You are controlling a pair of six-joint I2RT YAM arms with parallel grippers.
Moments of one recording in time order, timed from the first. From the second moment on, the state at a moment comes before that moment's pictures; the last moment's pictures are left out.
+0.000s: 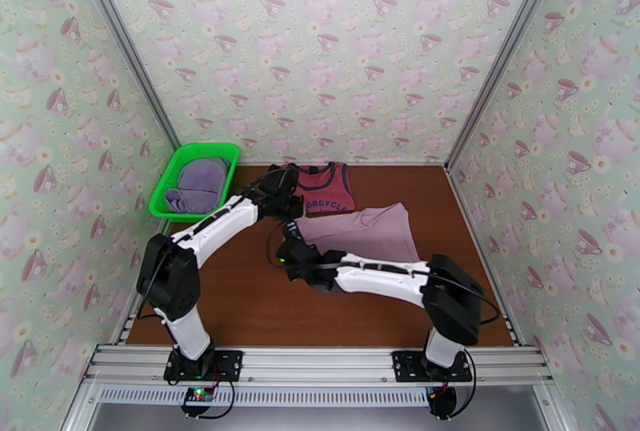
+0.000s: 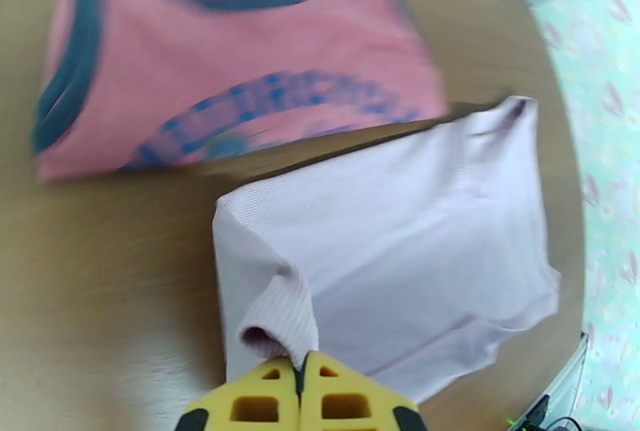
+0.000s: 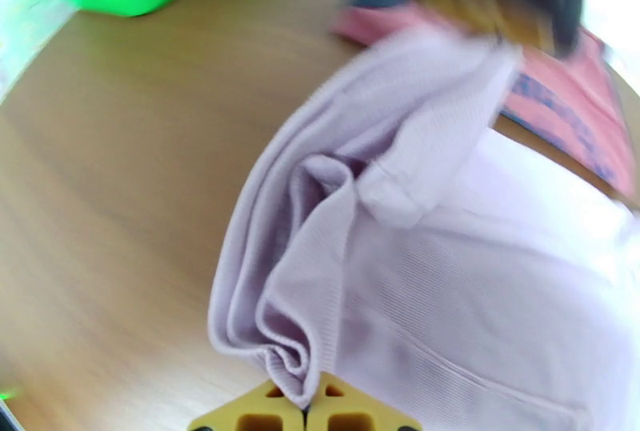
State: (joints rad) left arm -0.53 1.81 1.54 -0.62 0.14 -0.46; right arm 1.10 1.69 1.12 -0.34 0.46 0.48
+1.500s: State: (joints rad) left arm -0.71 2.25 2.13 -0.85 -0.03 -0.42; right arm 0.84 0.99 0.64 -0.52 0.65 0.68
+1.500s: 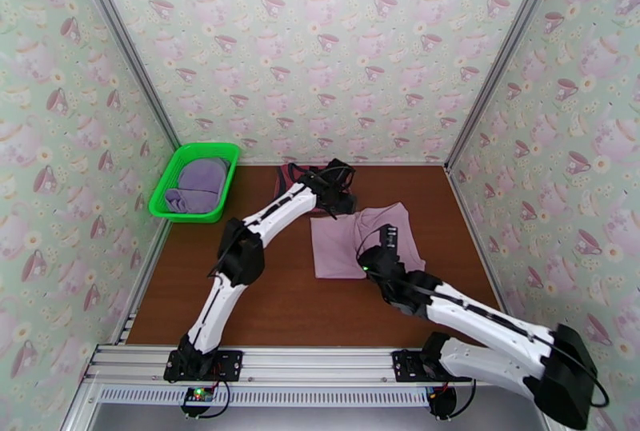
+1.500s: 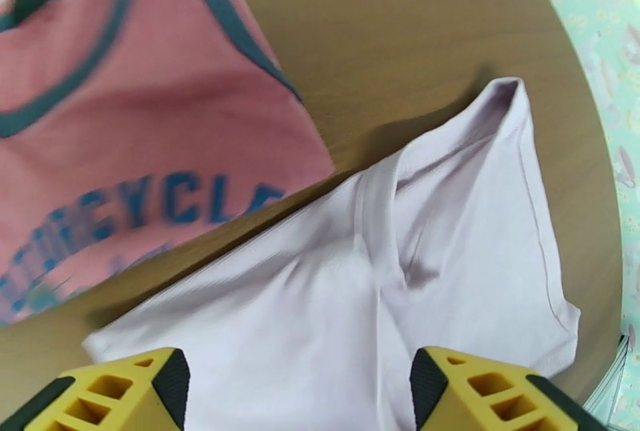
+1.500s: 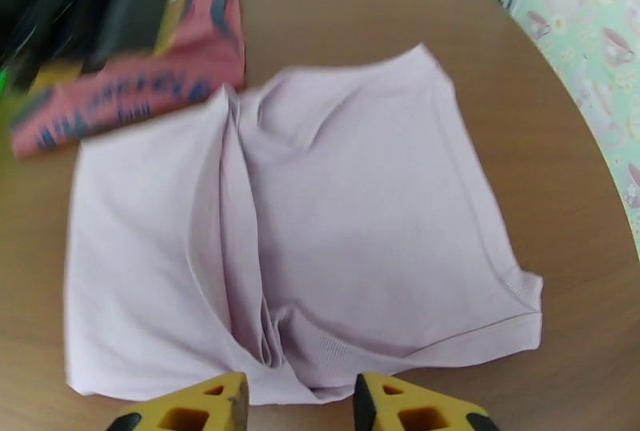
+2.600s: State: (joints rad) left arm -0.65 2.22 1.67 -0.60 0.00 -0.48; right arm 1.03 1.75 0.78 0.13 0.11 0.88
